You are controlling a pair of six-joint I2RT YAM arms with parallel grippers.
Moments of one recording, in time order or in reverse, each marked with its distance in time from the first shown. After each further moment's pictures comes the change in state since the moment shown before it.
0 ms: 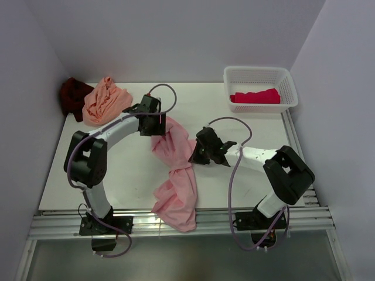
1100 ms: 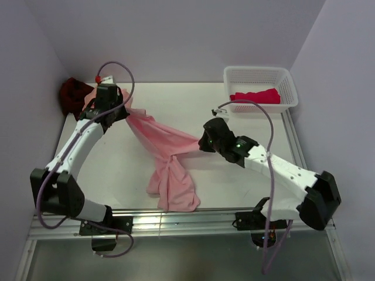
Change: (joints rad) left arm 0.224 -0.338 -0.063 0.031 -0.154 -0.061; right arm 0.056 -0.287 0.166 -0.295 0.321 -0.177
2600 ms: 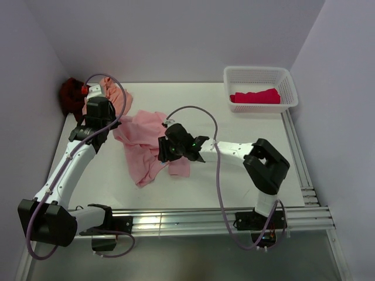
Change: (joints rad) left arm 0.006 -0.273 -0.204 0.060 -0.121 0.000; right arm 0.152 0.478 0.188 0.274 -0.317 -0.169
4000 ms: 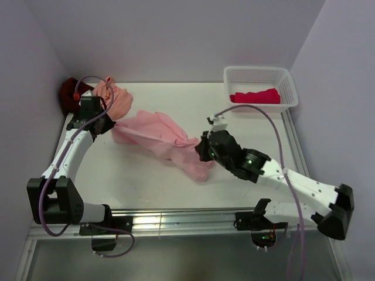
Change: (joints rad) left arm 0.172 0.168 0.028 -0.056 0.161 -0.135; right arm 0.036 -0.654 -0.206 -0.245 0.377 0.010
